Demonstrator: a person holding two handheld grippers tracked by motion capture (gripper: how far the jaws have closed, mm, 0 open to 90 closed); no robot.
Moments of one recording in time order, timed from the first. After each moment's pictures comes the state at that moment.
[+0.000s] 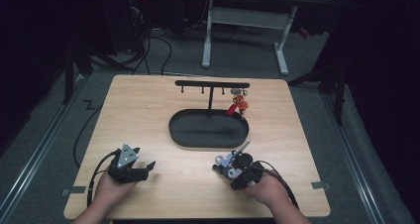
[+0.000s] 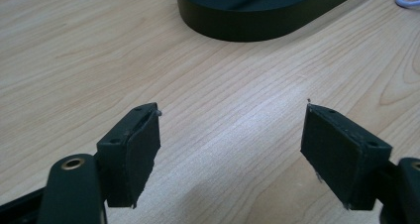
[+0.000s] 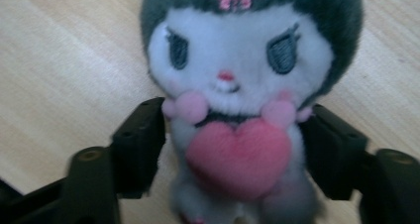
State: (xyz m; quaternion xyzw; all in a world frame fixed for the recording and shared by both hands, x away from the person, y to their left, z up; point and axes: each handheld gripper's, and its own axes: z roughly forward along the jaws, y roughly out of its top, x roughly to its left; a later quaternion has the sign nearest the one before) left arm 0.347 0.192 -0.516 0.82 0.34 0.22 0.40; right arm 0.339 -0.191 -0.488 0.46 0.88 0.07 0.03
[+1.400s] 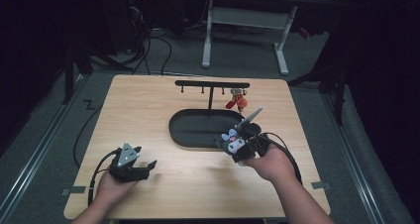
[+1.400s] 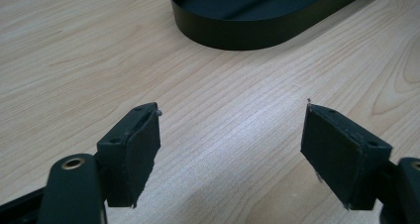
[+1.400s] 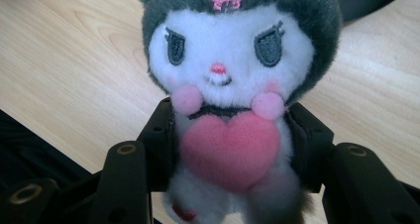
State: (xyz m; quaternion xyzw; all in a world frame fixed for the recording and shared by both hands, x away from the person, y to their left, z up) left arm 0.350 0.190 -0.515 0.81 0.34 0.22 0.41; right arm 0.376 -0.194 -0.391 0.51 0.85 0.12 0.00
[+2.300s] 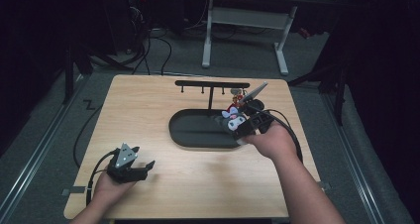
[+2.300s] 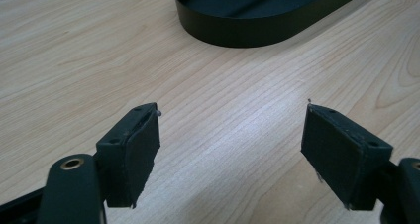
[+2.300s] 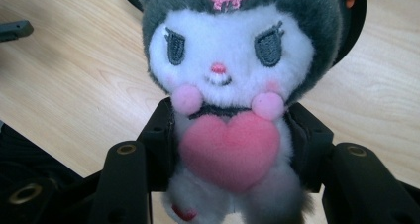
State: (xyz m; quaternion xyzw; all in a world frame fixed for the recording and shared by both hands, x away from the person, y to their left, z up) left arm 0.348 0.198 -0.514 0.81 0.34 0.22 0.41; right arm 0.408 -0.193 -0.339 0.53 0.83 0.15 0.02
